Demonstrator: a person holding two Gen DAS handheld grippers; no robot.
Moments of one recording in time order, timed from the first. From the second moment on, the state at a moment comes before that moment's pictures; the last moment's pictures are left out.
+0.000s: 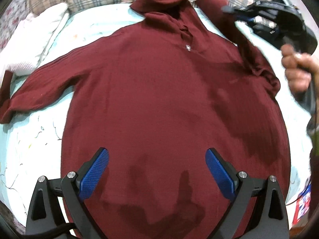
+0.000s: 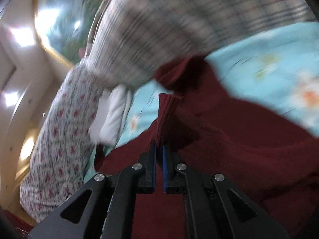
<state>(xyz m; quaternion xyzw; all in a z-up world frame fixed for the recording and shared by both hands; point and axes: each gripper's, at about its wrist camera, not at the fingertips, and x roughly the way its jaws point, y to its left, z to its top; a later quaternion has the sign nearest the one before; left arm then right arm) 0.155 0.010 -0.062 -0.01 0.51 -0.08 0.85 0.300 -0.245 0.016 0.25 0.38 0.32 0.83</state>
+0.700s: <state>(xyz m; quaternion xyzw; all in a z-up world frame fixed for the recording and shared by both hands) 0.304 0.063 -0.094 -0.15 0.51 -0.13 0.84 0.245 -0.206 -0.026 0.29 0.41 0.27 0.82</state>
